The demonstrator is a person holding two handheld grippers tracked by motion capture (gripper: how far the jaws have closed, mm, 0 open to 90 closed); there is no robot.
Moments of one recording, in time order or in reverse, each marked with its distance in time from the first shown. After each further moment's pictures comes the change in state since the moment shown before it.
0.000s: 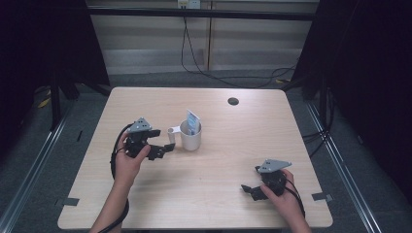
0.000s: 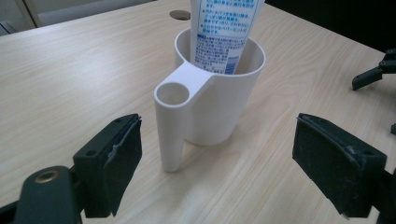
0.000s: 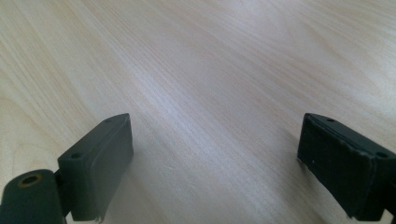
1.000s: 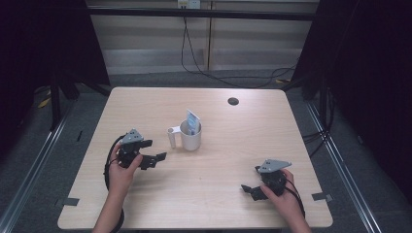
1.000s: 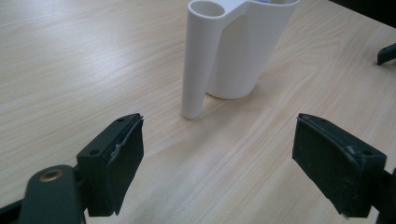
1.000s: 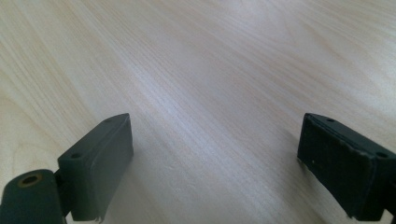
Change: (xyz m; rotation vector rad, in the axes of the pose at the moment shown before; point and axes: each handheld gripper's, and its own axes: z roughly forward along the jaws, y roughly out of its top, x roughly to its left) left arm 0.011 -0.042 -0.009 0.016 0.043 -0.048; right arm 0.000 0.000 0.000 0.000 0.000 0.000
